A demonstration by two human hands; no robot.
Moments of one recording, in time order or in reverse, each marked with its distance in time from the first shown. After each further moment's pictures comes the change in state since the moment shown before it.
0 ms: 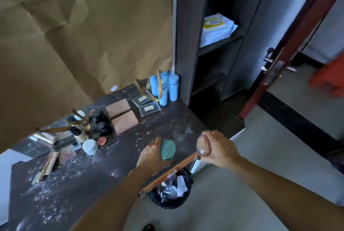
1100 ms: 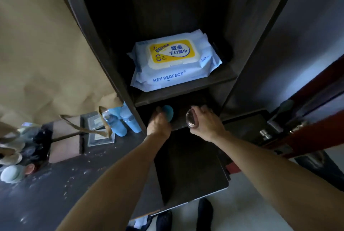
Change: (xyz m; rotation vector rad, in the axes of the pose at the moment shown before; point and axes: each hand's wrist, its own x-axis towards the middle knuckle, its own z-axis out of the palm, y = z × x) left_hand 0.364 0.203 0.025 -0.118 0.212 -0.522; right_hand 0.350 0.196 -0.091 -0.034 -0.117 -0.217
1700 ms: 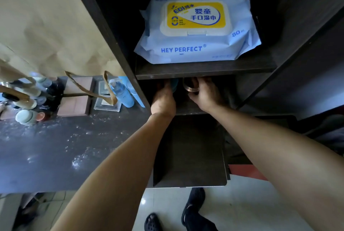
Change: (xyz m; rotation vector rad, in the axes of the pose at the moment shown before) left_hand 0.018 -0.002 0.016 0.004 0.192 -0.072; right_hand 0.077 -0.018 0.018 0.243 0.072 -0.127
